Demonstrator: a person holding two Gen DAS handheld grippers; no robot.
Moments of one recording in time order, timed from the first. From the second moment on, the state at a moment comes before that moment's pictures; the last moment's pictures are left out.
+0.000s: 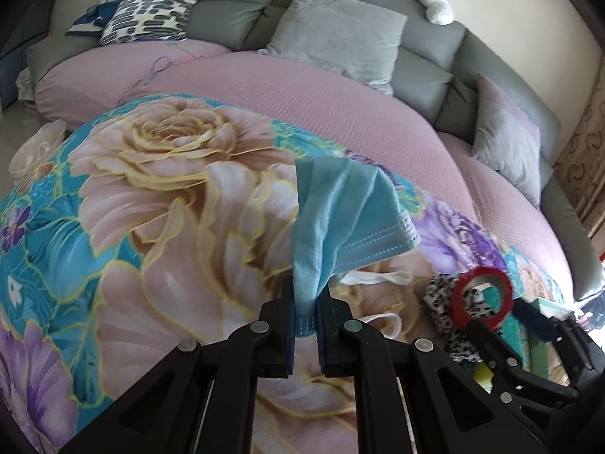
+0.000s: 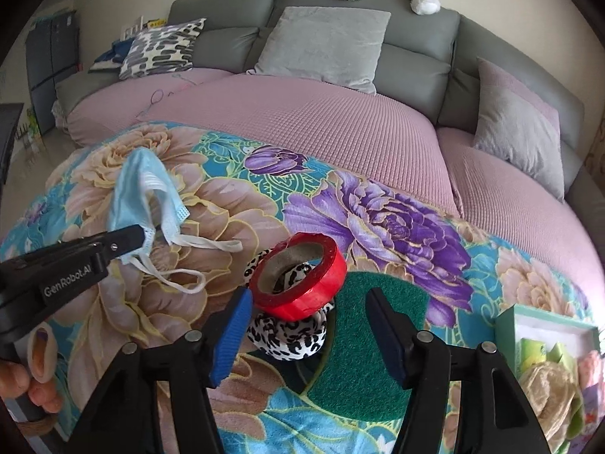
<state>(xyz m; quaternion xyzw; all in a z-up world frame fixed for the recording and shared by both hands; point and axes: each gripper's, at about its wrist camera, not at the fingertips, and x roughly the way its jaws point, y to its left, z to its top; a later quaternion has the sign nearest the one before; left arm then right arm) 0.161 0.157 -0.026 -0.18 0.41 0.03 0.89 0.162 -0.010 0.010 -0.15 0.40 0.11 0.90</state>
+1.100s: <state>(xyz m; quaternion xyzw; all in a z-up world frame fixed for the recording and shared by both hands) 0.157 0.167 -0.024 -0.20 0.41 0.04 0.89 0.157 0.008 0.015 -0.24 0.38 0.11 0.89</state>
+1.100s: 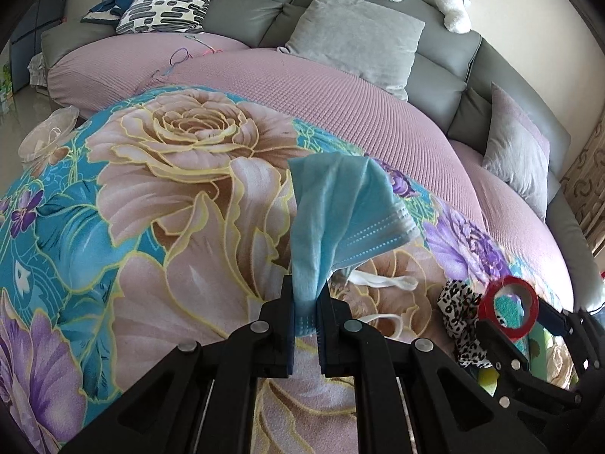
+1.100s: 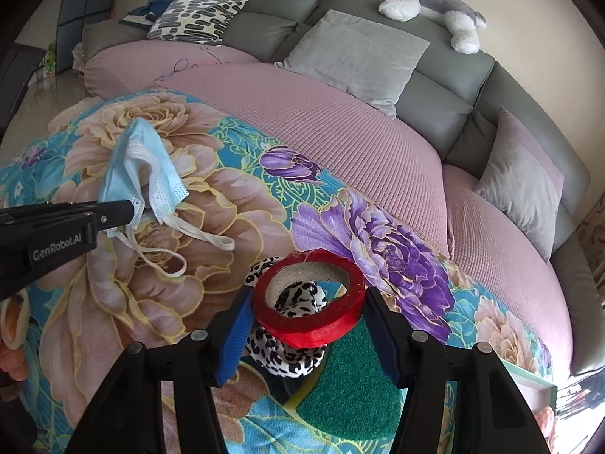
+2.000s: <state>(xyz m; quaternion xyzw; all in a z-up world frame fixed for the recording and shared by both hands) 0.123 0.044 0.077 -0.06 0.35 -0.05 0.93 0.085 -0.147 0.079 -0.04 0.39 -0.02 0.92</state>
